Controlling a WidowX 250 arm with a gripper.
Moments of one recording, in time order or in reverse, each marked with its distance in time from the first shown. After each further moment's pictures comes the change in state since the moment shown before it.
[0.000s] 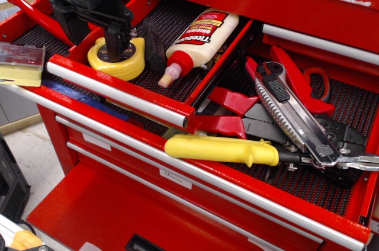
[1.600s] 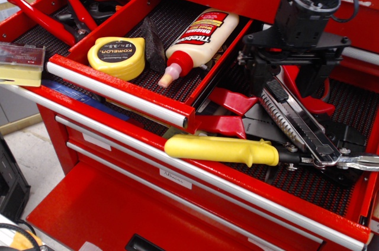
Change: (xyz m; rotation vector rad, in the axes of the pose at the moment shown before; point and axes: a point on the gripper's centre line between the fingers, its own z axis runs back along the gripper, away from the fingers) arm 0.037 -0.206 0.005 0.016 0.137 0.559
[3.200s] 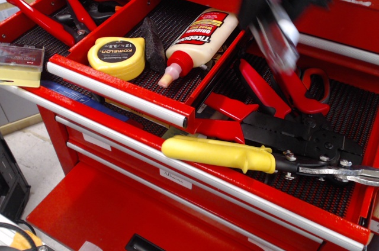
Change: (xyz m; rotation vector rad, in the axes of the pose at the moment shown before) arm 0.043 0.053 0.066 0.258 0.104 -0.027
